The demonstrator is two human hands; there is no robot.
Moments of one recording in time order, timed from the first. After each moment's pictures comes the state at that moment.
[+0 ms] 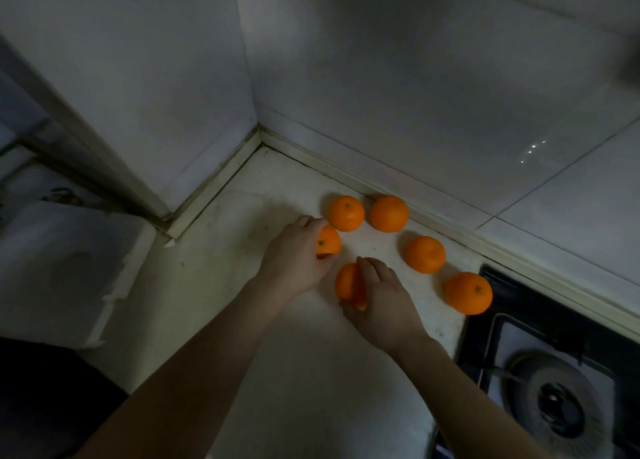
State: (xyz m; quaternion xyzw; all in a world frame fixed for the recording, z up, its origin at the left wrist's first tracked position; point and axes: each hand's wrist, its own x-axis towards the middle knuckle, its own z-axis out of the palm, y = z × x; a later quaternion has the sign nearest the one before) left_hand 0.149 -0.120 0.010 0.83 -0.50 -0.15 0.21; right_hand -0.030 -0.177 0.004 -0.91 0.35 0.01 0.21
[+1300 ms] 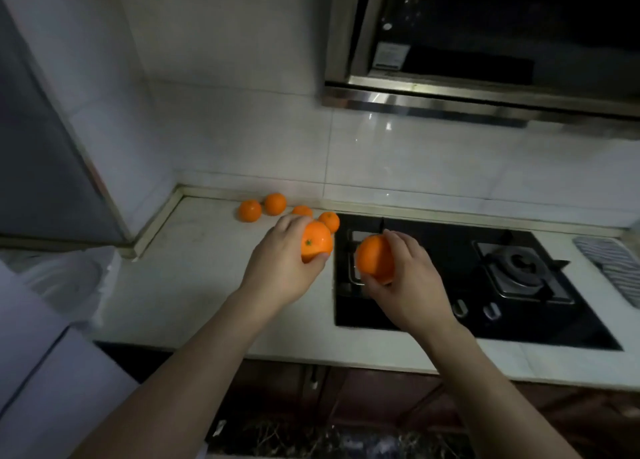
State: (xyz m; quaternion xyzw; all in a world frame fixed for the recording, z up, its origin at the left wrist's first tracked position) left_hand -0.091 0.153 0.191 0.66 -0.66 -0.05 0.35; right_hand -0.306 0.137 0.197 -0.80 0.54 -0.27 0.06
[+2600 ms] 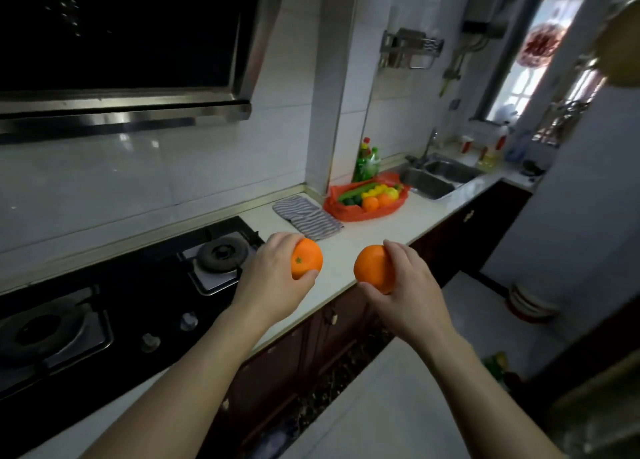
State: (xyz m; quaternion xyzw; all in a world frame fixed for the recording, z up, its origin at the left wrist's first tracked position) left_hand -0.684 0.127 0.219 0.38 -0.85 -0.19 0.32; right_hand -0.857 0.265 0.237 -0.52 0.80 -0.28 -0.07
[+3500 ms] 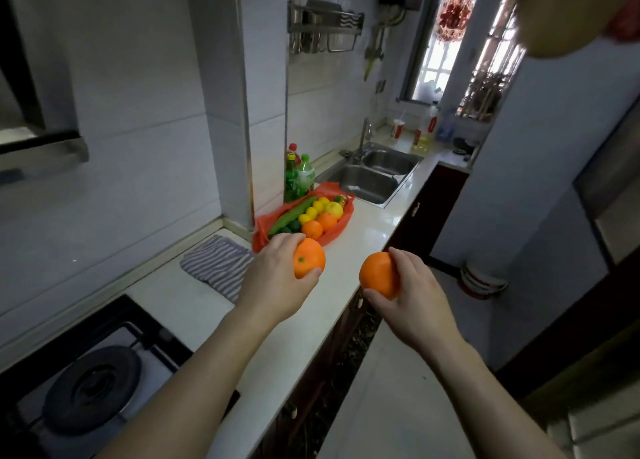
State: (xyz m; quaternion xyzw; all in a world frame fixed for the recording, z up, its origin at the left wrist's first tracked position) left_hand -0.964 -0.080 0.209 0.28 -0.89 -0.22 0.27; right_hand -1.090 0.106 0.216 -0.39 0.88 -0.26 -0.08
